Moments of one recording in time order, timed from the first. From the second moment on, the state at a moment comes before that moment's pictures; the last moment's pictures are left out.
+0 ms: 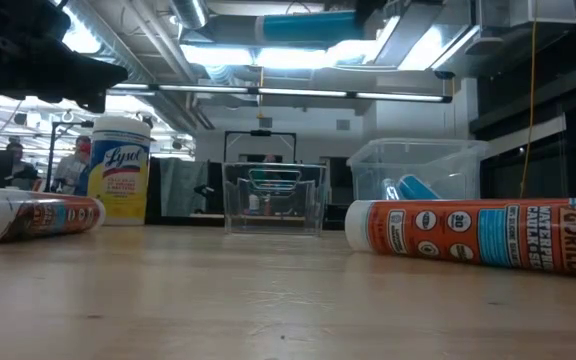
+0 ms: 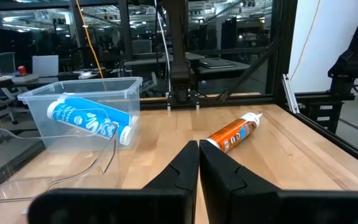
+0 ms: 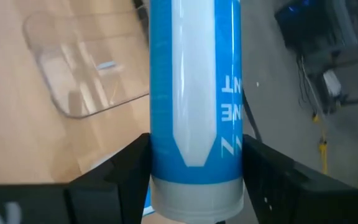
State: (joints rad) left arm -0.04 0.00 0.01 0.03 -0.05 0.04; right arm -0.14 1.83 2.33 -1.57 0.61 0.03
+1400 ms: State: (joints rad) left arm -0.04 0.00 0.01 0.03 -0.05 0.04; right arm -0.34 1.42 1.13 -0.96 0.51 1.01
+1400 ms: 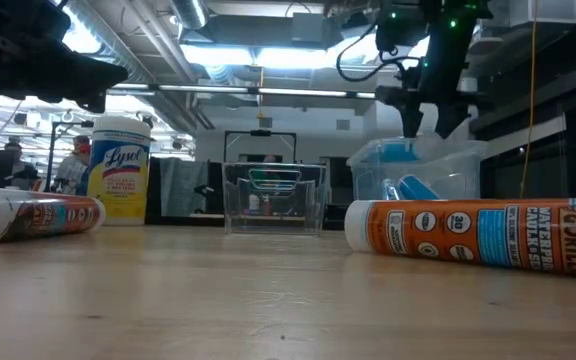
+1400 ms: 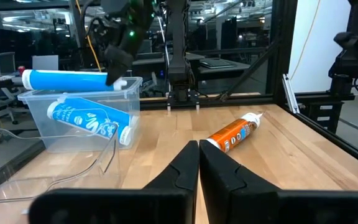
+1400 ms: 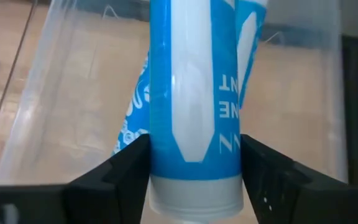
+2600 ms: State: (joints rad) left arm -0.04 0.00 0.01 0.03 -0.05 0.04; right arm -0.32 1.42 1.07 -0.88 0.40 1.05
